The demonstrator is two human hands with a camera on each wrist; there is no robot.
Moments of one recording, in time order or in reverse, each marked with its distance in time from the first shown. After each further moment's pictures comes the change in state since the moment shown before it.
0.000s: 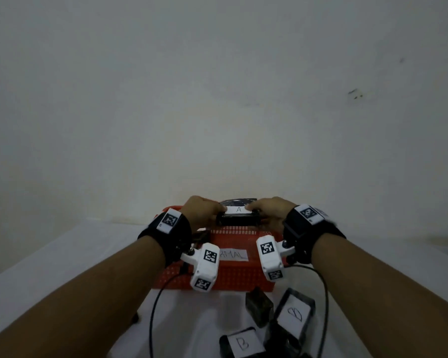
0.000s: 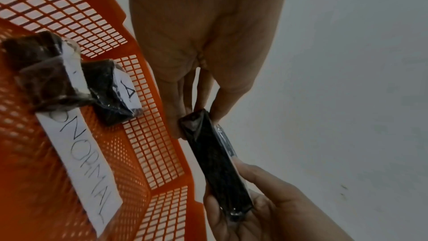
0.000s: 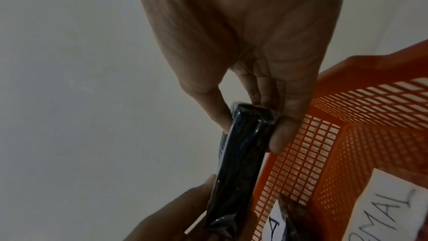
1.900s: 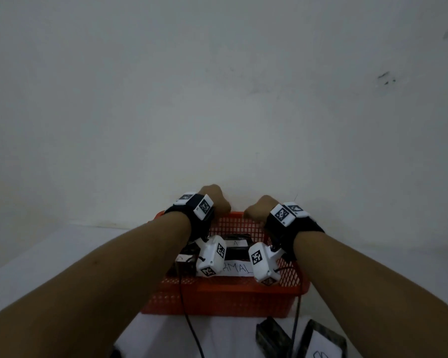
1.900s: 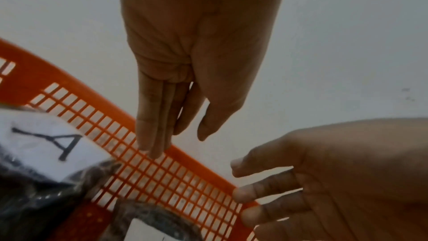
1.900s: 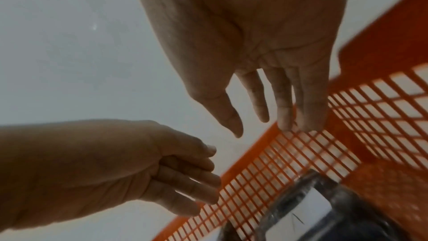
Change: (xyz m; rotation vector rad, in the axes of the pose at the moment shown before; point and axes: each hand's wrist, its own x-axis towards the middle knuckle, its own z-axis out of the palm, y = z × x) left_hand 0.113 0.008 0.018 0.928 0.003 0.053; right_hand 0.099 -0.001 0.025 -0.634 0.110 -0.149
